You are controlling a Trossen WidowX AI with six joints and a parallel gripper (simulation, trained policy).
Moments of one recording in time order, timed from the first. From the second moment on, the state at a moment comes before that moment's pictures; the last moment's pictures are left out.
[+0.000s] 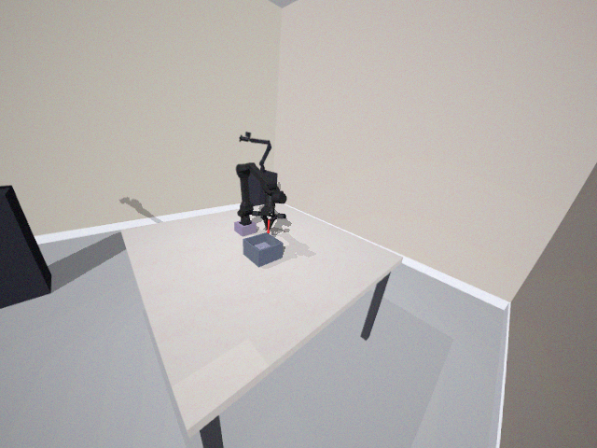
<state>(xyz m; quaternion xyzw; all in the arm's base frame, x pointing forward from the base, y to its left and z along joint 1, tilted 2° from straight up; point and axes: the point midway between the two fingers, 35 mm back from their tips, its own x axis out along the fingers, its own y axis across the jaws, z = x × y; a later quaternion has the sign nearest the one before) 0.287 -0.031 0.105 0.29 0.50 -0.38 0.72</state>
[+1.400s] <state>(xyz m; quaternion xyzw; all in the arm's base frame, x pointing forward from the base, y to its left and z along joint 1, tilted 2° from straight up) 0.336 -0.111 0.043 0.30 0.53 -0.39 0.69</state>
